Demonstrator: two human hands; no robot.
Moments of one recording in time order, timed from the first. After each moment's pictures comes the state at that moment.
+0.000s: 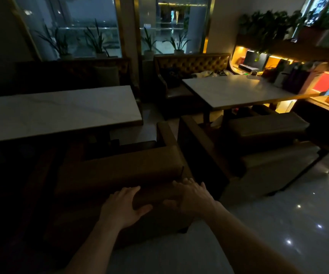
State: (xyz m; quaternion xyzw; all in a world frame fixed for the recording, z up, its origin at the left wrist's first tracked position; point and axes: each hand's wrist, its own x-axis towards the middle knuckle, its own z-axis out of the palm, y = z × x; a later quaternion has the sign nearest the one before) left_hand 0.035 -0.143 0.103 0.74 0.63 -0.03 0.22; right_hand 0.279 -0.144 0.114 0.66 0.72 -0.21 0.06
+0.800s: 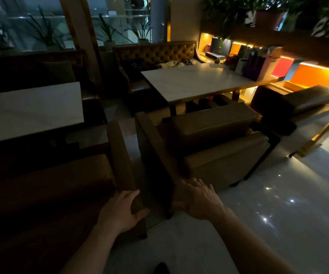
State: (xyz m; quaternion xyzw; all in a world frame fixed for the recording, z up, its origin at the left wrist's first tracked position) left_hand 0.348 -0.095 0.067 0.78 0.58 -0.04 0.23; right_hand 0.620 -0.136 0.075 0.71 0.67 -0.21 0.03
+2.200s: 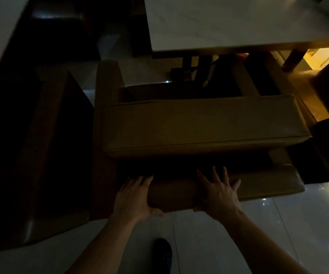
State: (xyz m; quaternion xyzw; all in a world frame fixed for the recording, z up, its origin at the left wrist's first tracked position) left_hand 0.781 0.187 -0.117 0.71 0.65 -0.11 0.27; right_hand 1.040 0.194 -0.110 0.65 0.70 -0.21 0.19
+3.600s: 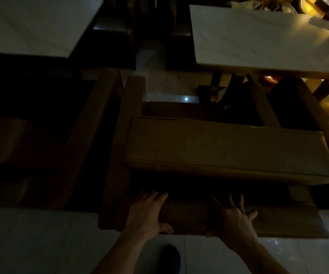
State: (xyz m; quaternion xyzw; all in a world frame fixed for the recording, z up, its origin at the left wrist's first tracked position) left_hand 0.708 0.074 -0.129 0.69 0.66 -0.03 0.28; right_hand 0.970 0.104 -0.118 0.64 0.69 -0.24 0.22
